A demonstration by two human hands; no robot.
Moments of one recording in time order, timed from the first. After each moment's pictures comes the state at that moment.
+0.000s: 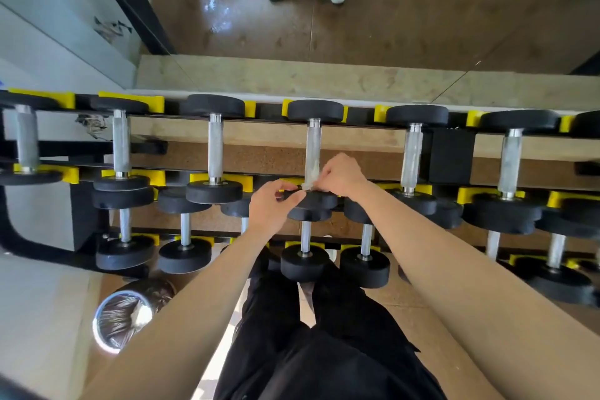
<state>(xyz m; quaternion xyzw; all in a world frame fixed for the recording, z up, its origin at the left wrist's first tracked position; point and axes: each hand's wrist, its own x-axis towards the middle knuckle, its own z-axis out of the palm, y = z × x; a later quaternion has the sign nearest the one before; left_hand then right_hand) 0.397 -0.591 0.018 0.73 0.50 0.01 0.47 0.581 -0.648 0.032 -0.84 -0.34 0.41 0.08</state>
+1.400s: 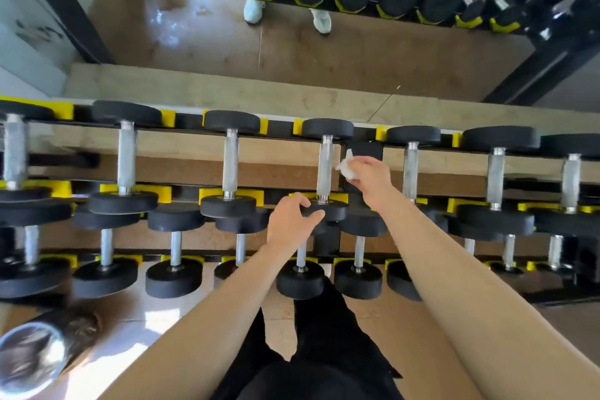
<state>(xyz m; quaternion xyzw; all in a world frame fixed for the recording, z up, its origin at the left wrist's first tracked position) 0.543 -0.735 0.041 0.76 0.44 -0.06 0.47 0.737 -0.790 0.052 -0.78 0.09 0.38 0.49</state>
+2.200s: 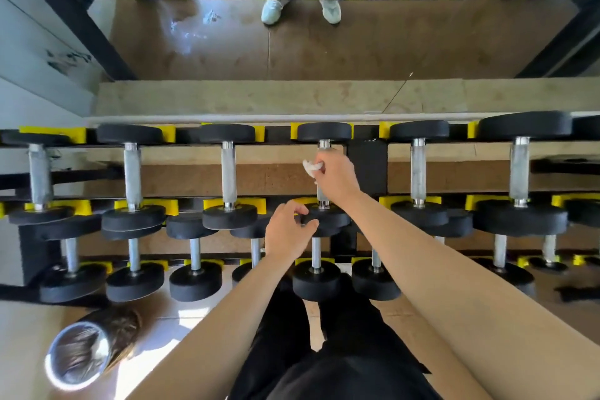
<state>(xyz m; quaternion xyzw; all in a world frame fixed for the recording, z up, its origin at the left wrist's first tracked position) 0.550 -0.742 0.038 0.76 0.49 -0.05 0.43 0.714 -0.758 0.051 -0.86 -0.35 0.26 0.26</state>
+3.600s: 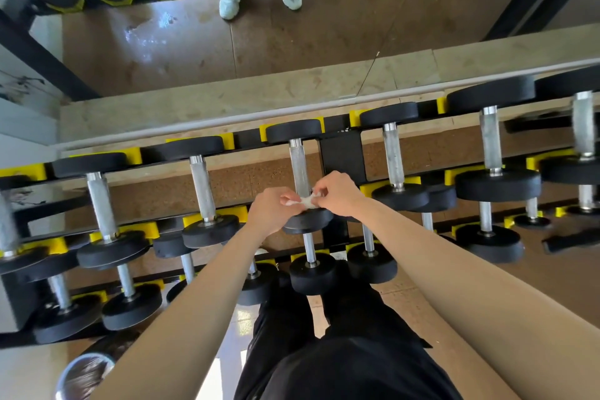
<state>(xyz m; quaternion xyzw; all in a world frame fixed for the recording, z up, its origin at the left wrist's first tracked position) 0.592 -0.691 0.025 0.80 0.36 -0.18 0.43 0.733 -0.816 0.045 -0.83 -0.33 0.43 0.14</state>
